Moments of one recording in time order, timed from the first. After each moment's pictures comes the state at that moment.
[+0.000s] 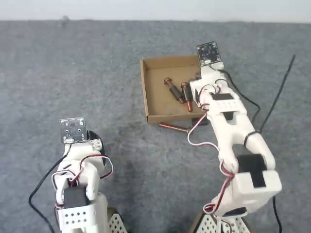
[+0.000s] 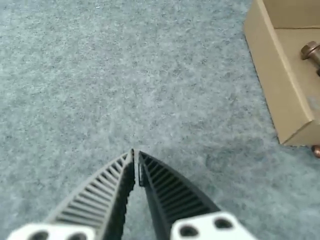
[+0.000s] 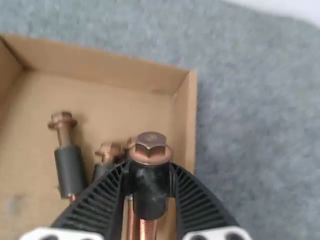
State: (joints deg) left arm -13.7 -103.3 97.2 58.3 4.4; right arm -10.2 8.7 26.5 17.6 10.1
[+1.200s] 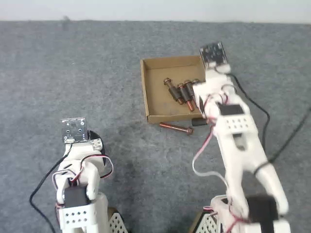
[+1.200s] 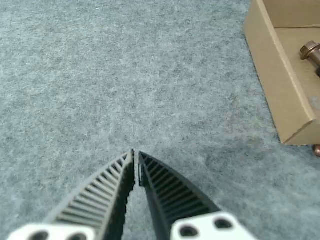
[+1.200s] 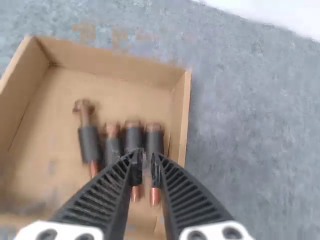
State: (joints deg) left arm -13.7 -103.3 97.2 58.3 3.9; right arm -10.8 -19.3 41.9 26.9 10.1
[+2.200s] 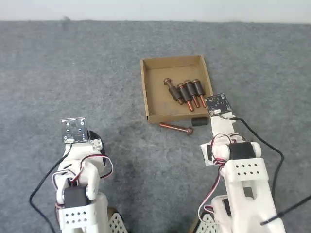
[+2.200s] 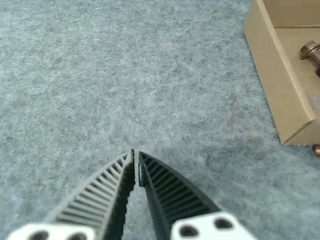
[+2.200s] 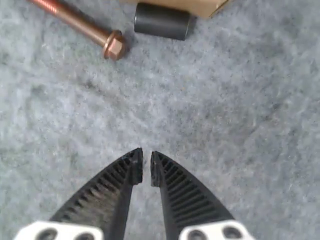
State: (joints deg) left arm -13.7 -103.3 97.2 58.3 3.8; right arm -9.8 -48.9 62.4 64.2 10.2
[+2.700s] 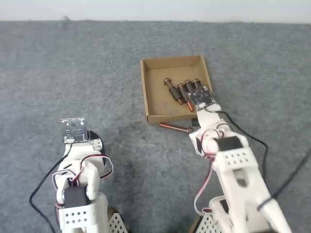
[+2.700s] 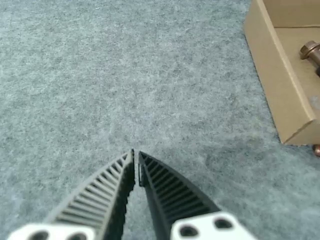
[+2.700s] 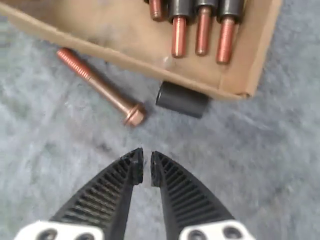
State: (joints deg) left arm -13.7 -103.3 97.2 58.3 3.8; right arm -15.6 -35.5 61.5 43.6 13.3
